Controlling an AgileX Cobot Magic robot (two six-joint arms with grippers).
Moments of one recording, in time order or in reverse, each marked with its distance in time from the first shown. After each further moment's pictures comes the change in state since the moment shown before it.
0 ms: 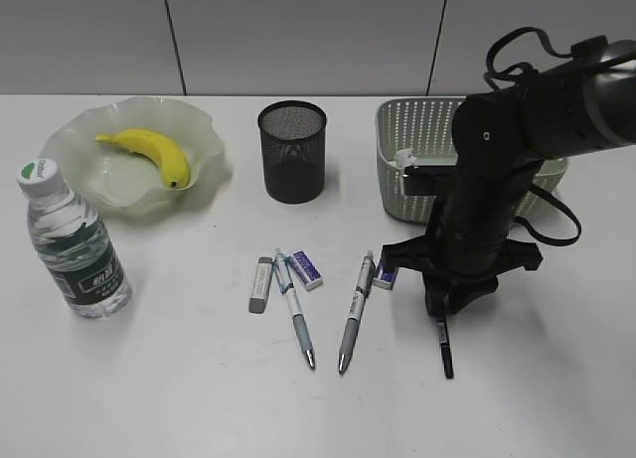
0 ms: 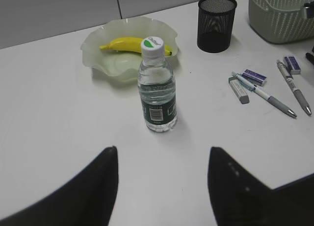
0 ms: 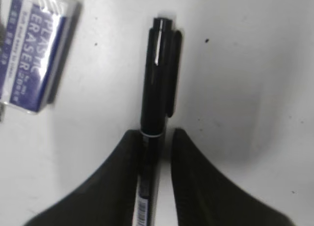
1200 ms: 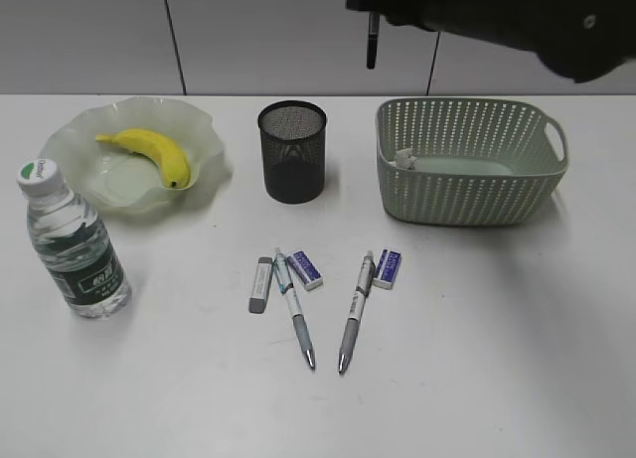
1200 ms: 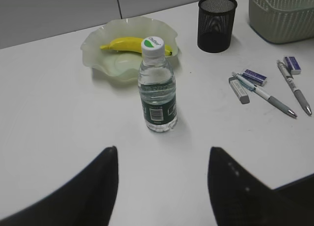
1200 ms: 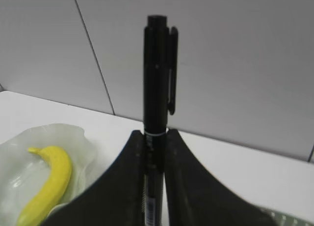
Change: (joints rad) left arm 0.000 0.000 0.000 0.000 0.000 0.000; right arm 0.000 -0.298 -0.006 -0.008 -1.000 -0.332
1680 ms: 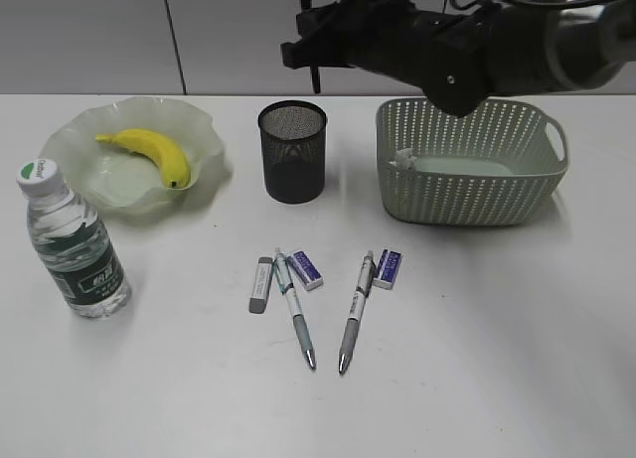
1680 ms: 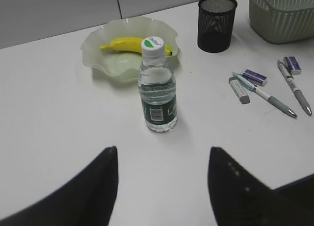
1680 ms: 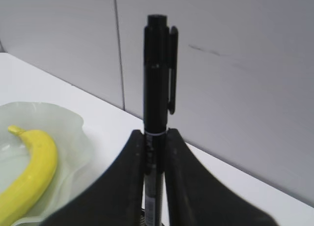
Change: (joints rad) left arm 0.000 0.000 0.000 0.000 0.000 0.000; right arm 0.023 0.353 -0.270 -0.233 -0.100 0.047
